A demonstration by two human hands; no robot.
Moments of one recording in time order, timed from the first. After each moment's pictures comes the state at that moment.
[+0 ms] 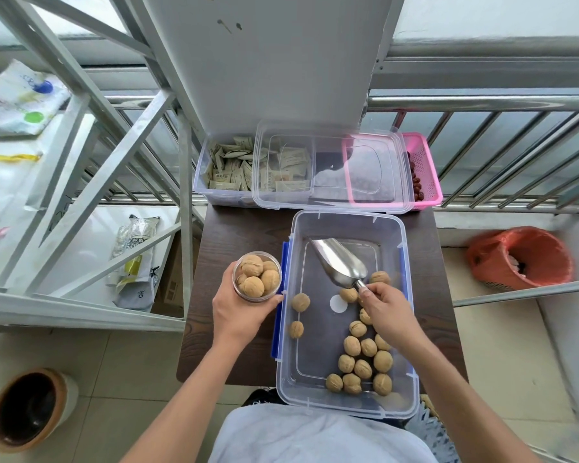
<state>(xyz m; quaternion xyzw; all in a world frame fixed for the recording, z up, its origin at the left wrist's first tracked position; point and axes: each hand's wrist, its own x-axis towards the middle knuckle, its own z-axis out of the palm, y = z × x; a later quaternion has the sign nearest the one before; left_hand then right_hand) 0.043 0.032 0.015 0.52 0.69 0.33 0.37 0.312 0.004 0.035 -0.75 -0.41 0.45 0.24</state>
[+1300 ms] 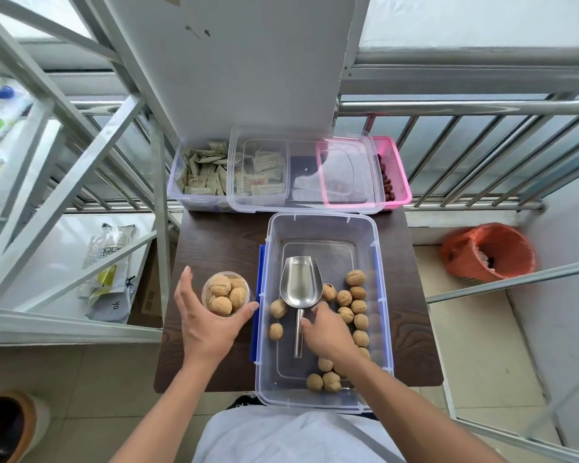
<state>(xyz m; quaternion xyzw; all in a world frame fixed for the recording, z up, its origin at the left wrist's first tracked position) 0.043 0.012 0.018 0.52 0.73 0.32 0.31 0.254 -0.012 0.008 -0.77 -0.46 0.44 0.04</state>
